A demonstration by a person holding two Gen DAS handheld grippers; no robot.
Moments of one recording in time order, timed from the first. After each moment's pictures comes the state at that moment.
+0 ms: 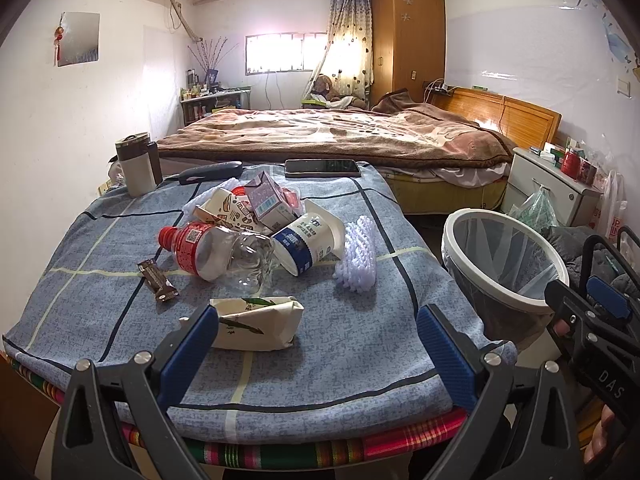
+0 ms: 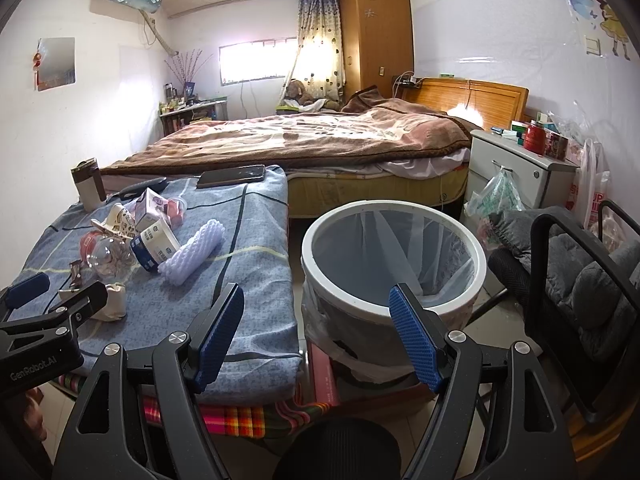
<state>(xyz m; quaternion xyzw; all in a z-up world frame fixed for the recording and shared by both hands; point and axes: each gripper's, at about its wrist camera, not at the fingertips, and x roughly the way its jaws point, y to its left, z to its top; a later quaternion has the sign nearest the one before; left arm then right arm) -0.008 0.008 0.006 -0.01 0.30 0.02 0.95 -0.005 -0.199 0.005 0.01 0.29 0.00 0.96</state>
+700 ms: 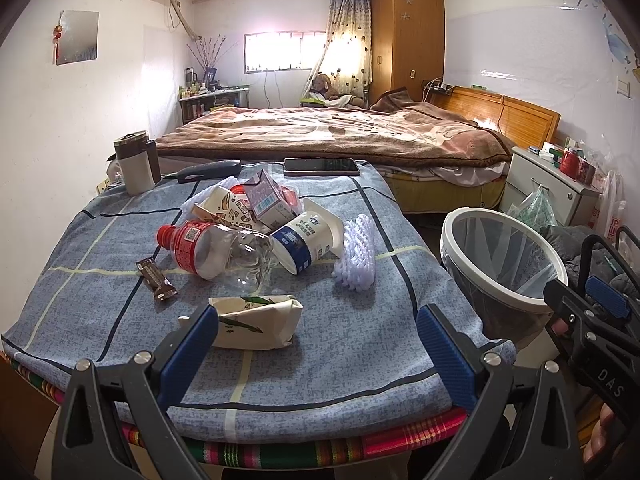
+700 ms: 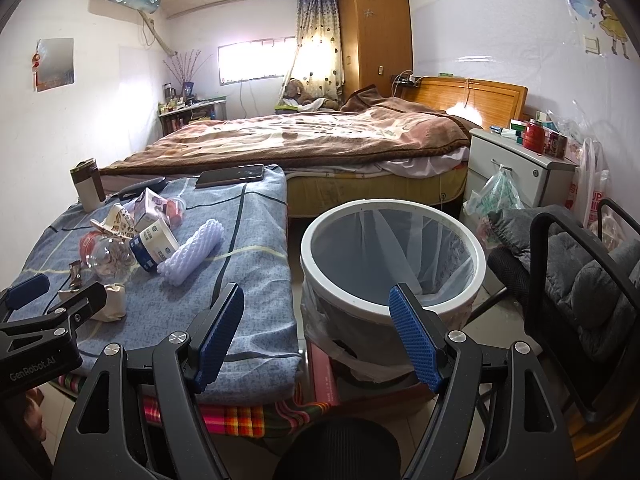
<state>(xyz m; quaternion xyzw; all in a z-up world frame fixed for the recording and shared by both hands) -0.010 0.008 0.004 -0.01 0.30 0.02 0.95 -0.005 -0.199 0.005 0.01 0.29 0.00 0.96</state>
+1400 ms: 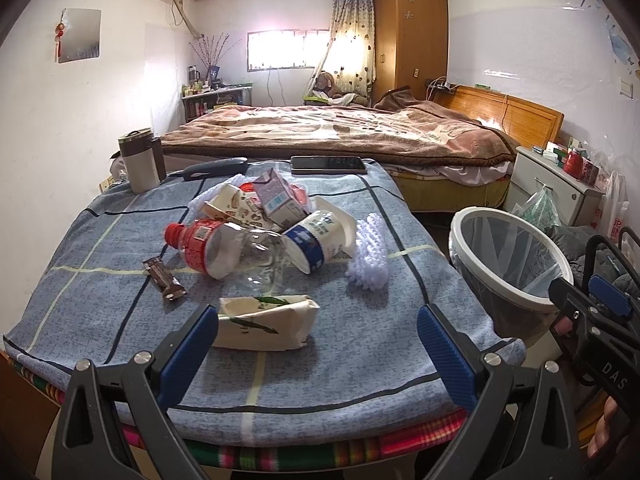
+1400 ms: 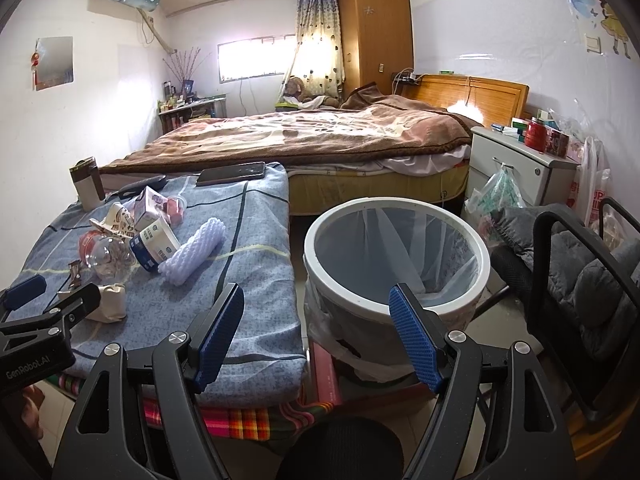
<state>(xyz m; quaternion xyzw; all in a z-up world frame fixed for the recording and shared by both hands) -0.009 0.018 0.004 -0.01 0.31 0.02 0.95 -0.004 -0.197 0.004 0.01 0.29 0.00 0.96</state>
